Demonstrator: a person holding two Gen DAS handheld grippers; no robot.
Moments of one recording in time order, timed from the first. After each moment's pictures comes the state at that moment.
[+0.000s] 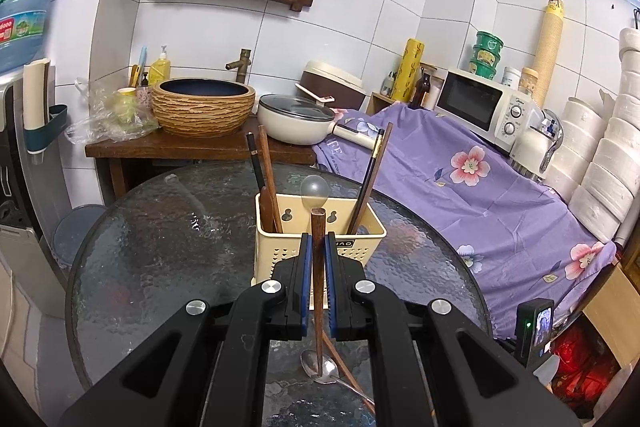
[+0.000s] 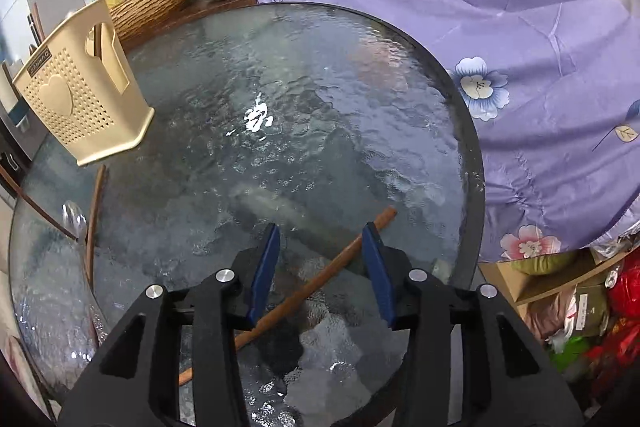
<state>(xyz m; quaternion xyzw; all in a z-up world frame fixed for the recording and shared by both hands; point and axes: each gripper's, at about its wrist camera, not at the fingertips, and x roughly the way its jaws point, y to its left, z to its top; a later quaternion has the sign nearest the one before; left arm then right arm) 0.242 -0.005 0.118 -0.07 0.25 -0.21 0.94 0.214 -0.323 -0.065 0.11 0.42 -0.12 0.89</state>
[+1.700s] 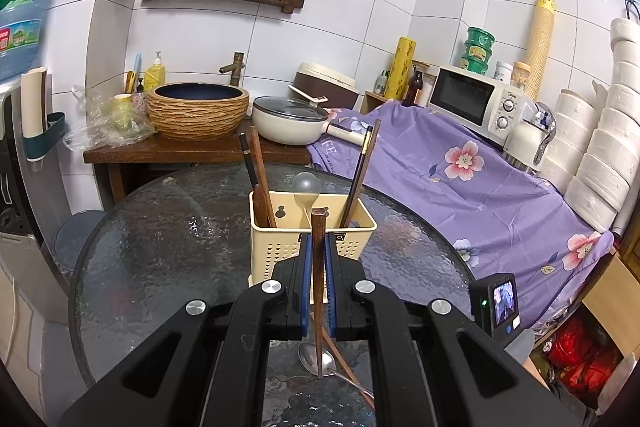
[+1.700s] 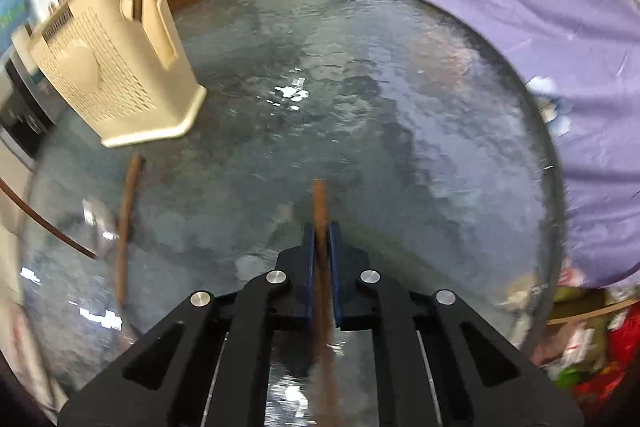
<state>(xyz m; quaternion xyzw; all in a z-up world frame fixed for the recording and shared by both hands) 0.232 -0.006 0.119 -0.06 0.24 -0.22 0.94 0.272 -0.288 -0.071 0.10 0.46 -0.03 0.88</state>
